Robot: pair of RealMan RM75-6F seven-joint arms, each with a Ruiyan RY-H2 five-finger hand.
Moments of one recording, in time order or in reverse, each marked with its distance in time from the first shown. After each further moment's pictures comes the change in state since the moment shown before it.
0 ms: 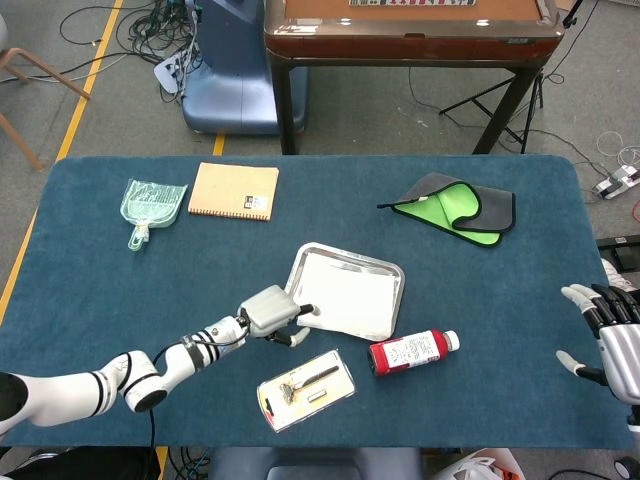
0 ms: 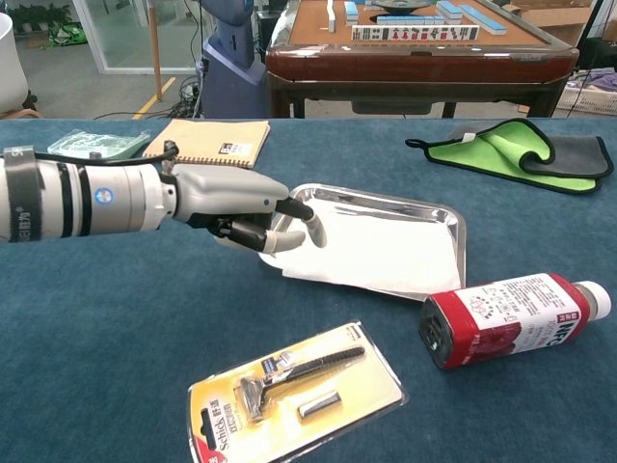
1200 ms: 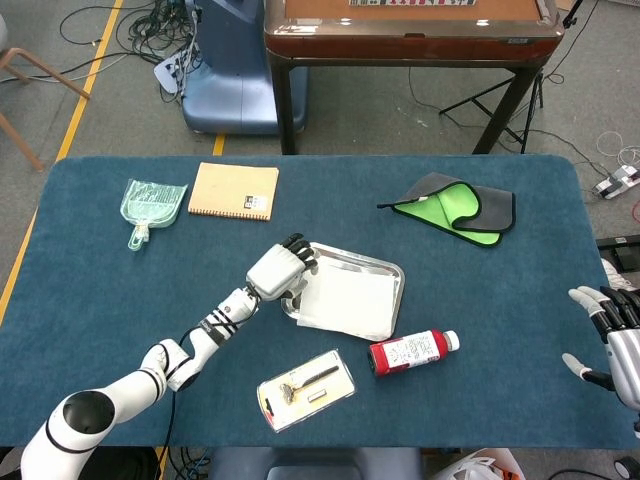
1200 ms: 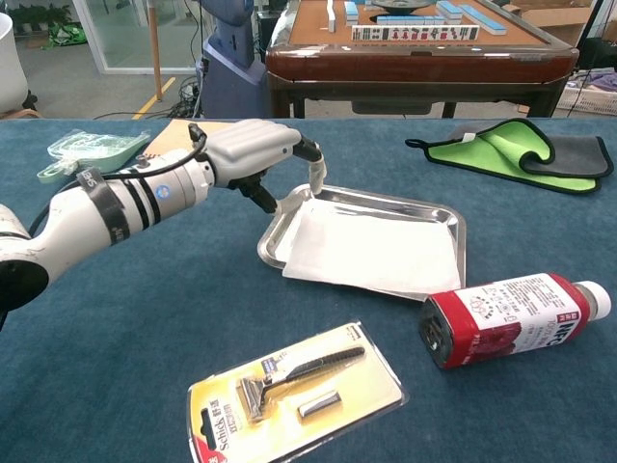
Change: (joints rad) left arm 0.008 -0.412 -0.062 0.713 0.099 0.317 -0.167; right arm -0.023 0.018 -0.003 -0.024 -0.009 0.035 -0.018
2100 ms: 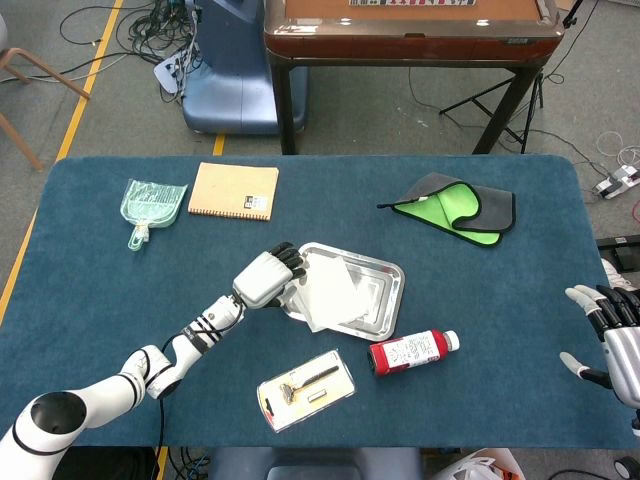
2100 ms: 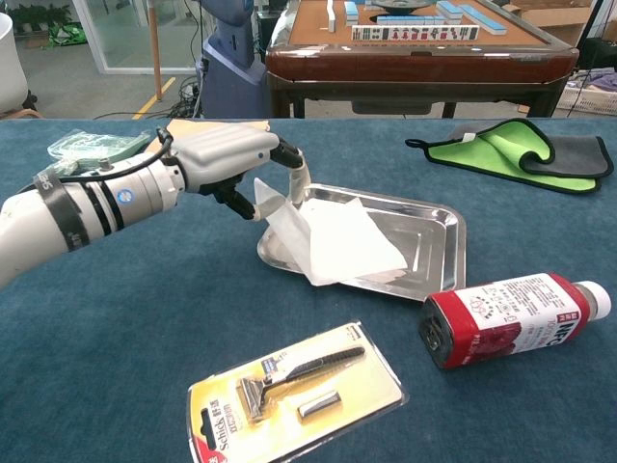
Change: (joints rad) left arm 0.064 0.103 0.030 -0.143 0.052 0.040 -0.014; right arm 0.008 -0.001 0.000 0.007 -0.002 -0.009 0.006
